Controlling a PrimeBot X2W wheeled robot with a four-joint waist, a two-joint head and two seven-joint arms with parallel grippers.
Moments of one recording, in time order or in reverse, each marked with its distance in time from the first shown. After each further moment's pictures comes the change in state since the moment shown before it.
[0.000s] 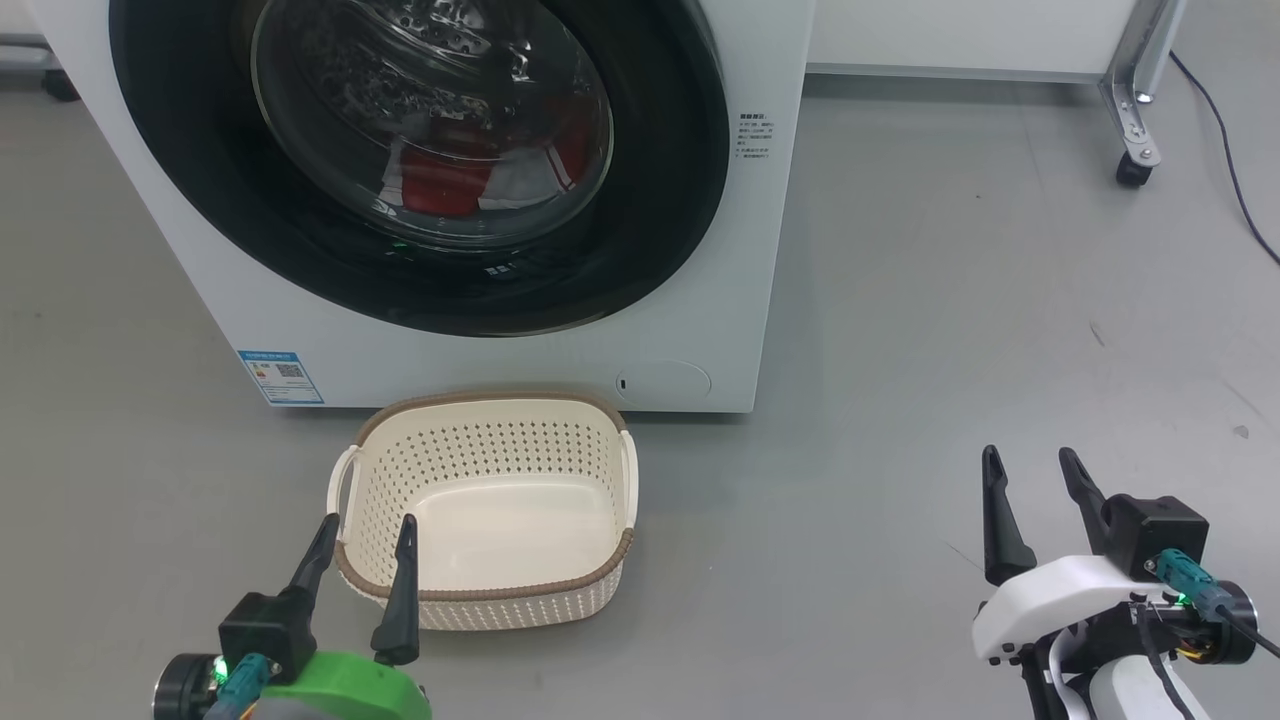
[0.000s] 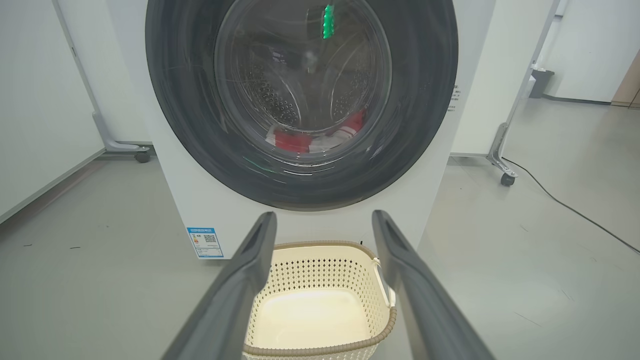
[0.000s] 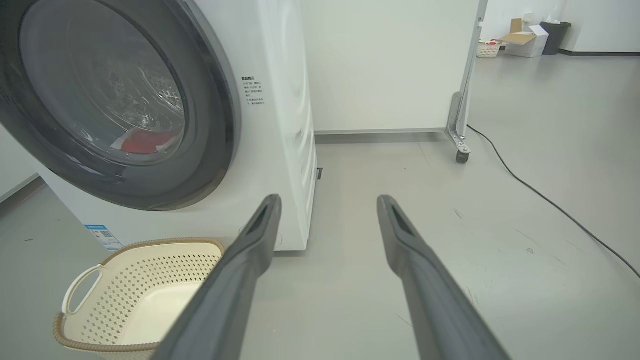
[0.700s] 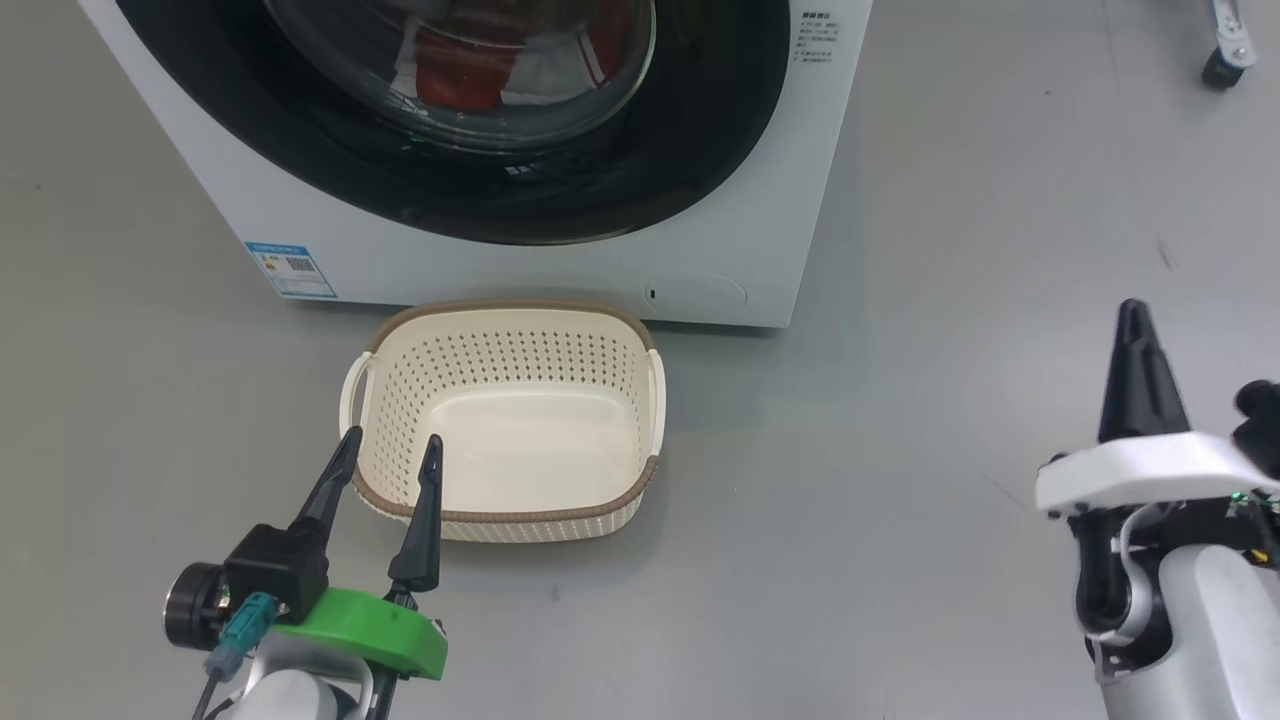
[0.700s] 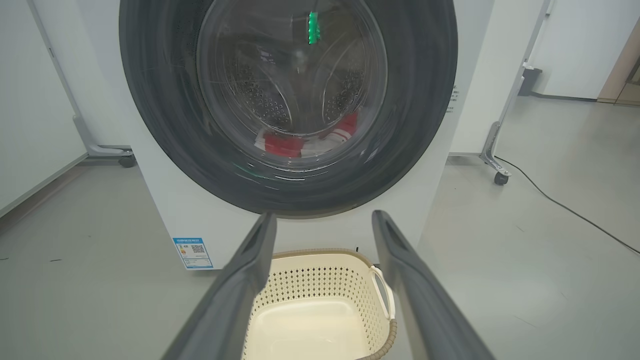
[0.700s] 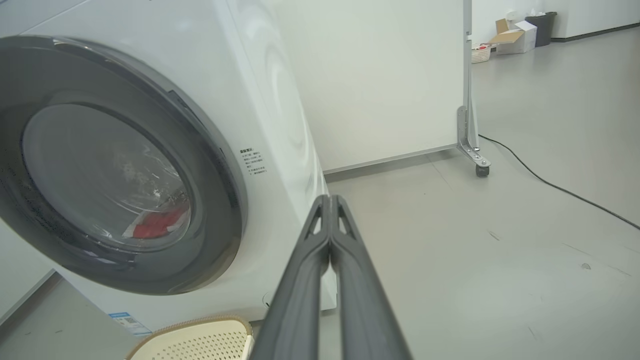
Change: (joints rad) left arm -0.088 -0.004 -0.013 -0.060 0.024 -0.026 0.000; right arm -0.131 0.026 -0.109 -0.106 0.133 0.020 -0.028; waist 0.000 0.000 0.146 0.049
